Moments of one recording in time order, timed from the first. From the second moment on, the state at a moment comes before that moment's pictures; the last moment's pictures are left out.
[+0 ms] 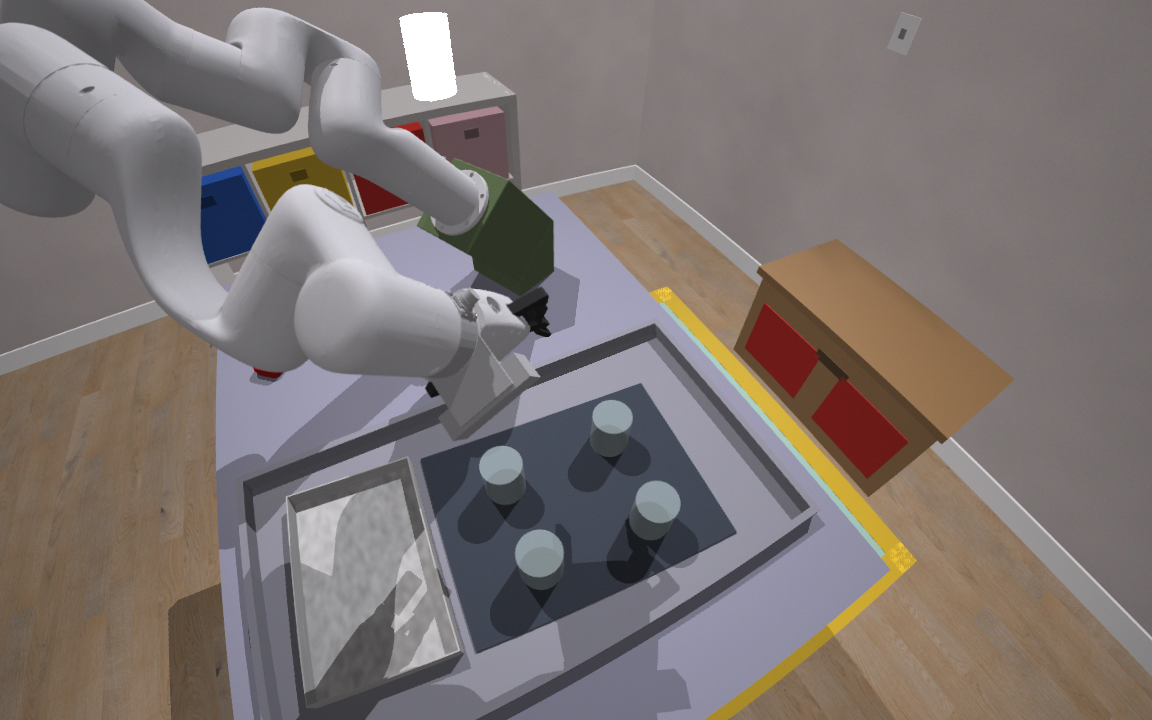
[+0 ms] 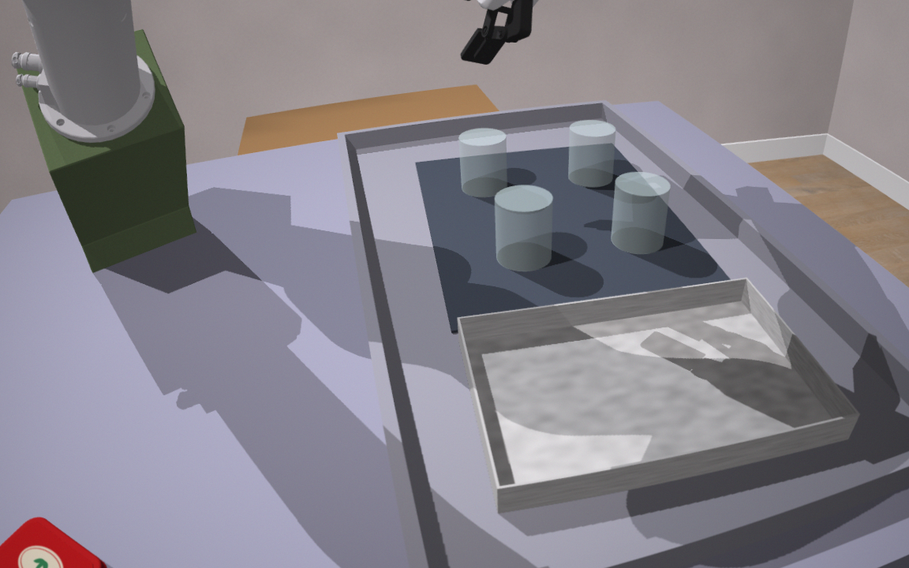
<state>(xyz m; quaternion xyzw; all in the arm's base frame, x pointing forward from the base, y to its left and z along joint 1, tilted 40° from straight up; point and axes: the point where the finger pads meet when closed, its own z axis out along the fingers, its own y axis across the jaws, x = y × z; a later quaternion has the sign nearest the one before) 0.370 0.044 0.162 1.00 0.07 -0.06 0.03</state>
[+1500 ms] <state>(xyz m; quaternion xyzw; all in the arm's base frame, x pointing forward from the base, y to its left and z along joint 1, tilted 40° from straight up) 0.428 0.084 0.132 0.97 0.07 0.06 0.20</state>
